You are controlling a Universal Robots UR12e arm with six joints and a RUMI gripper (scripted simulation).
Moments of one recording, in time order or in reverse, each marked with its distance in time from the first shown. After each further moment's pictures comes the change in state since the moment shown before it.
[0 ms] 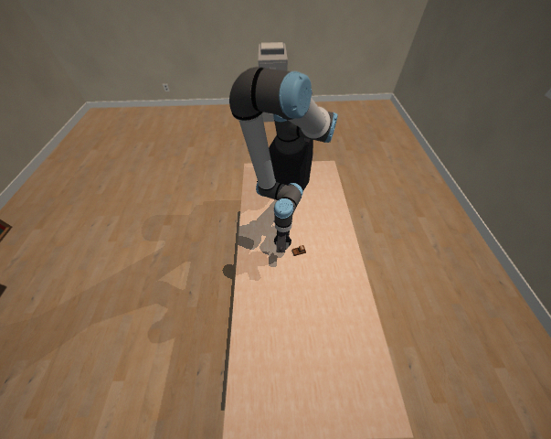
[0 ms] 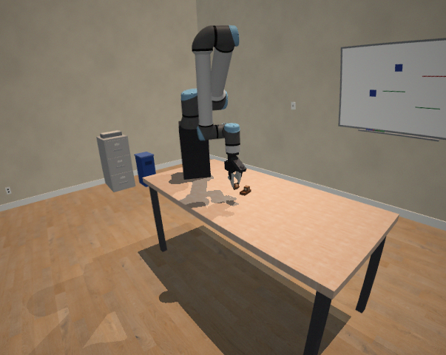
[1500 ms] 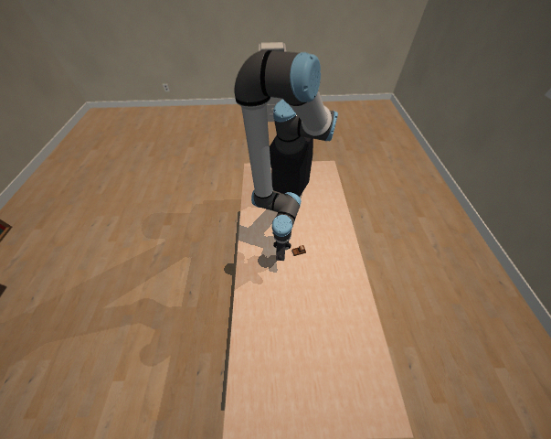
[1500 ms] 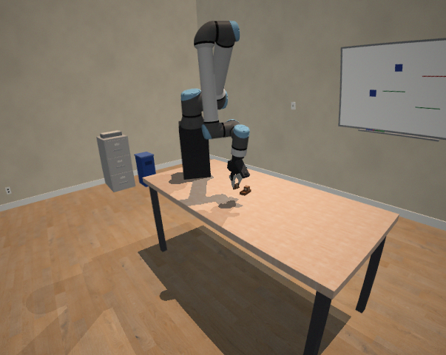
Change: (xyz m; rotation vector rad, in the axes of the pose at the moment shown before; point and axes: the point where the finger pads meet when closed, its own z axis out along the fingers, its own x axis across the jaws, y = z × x) arm 0.000 -0.002 0.001 -0.265 0.000 0.000
